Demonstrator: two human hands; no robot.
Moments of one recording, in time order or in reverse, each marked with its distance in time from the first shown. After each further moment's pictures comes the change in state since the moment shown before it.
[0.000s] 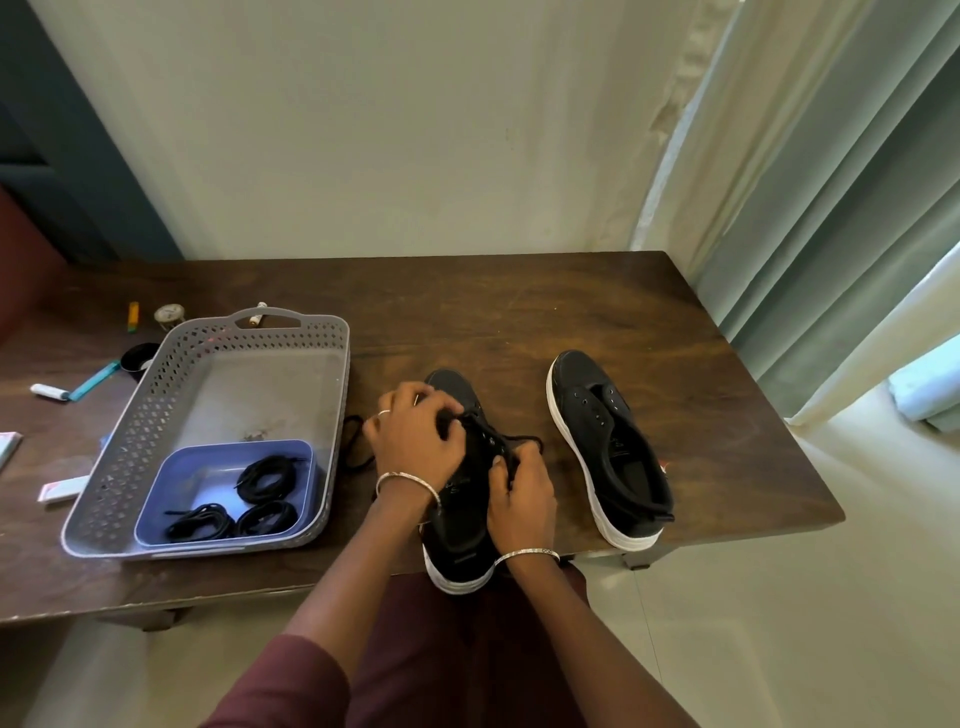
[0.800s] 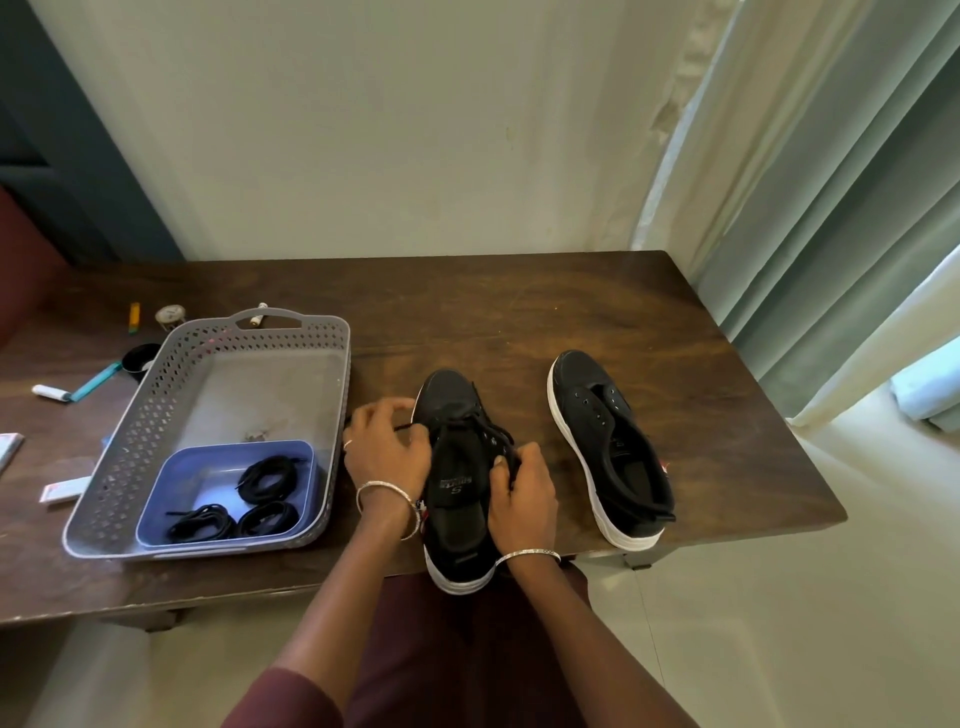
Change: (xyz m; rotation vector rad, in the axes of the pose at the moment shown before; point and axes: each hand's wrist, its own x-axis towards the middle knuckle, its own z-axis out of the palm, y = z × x) left_hand -0.008 -0.026 0.000 -0.309 0.098 -0.281; right_hand 0.000 0.001 0.001 0.001 0.009 0.005
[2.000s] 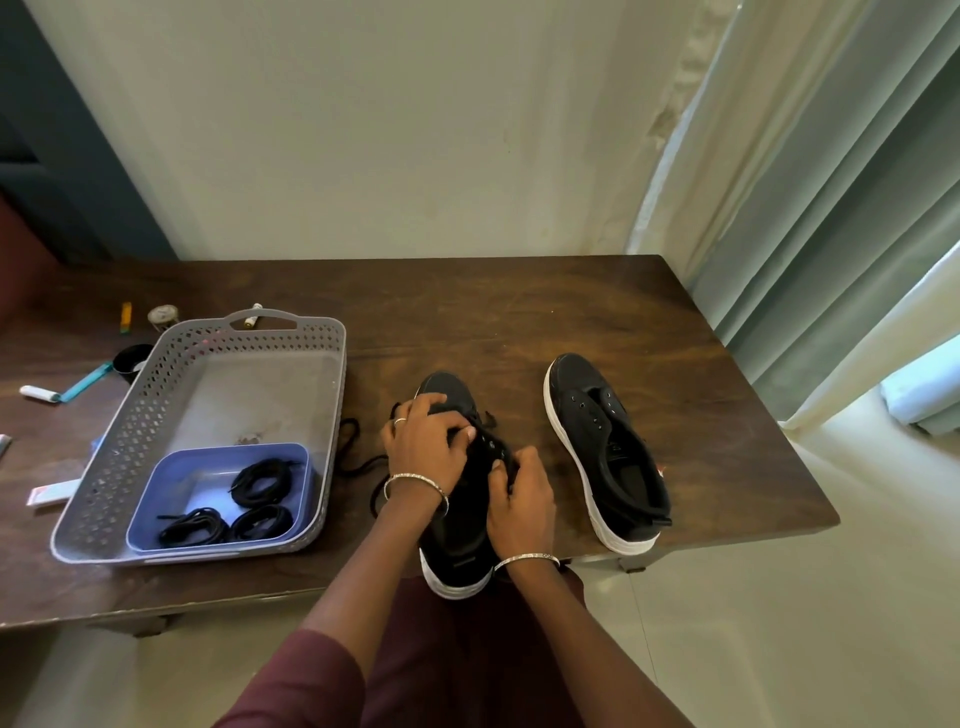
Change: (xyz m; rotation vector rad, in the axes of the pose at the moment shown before) left_hand 0.003 0.017 0.029 0.338 -0.241 0.259; right_hand 0.000 0.003 0.000 0.010 0.008 -0.020
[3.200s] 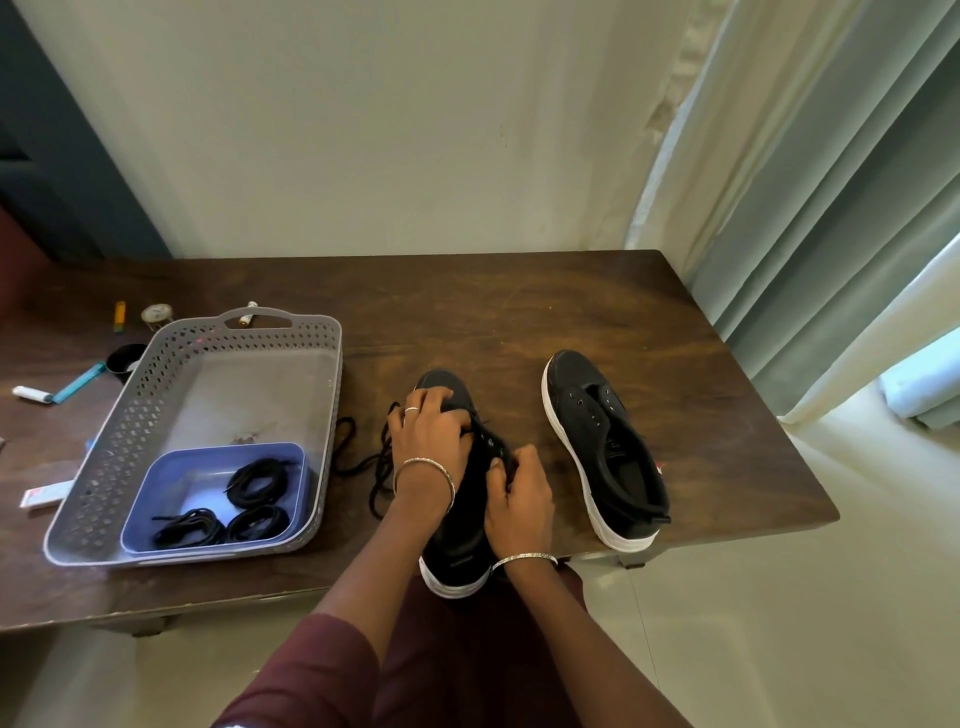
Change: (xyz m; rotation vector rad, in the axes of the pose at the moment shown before) left_hand 0.000 0.015 -0.005 0.298 -0.082 0.084; right_hand 0.001 0.001 0.002 0.019 0.012 0.033
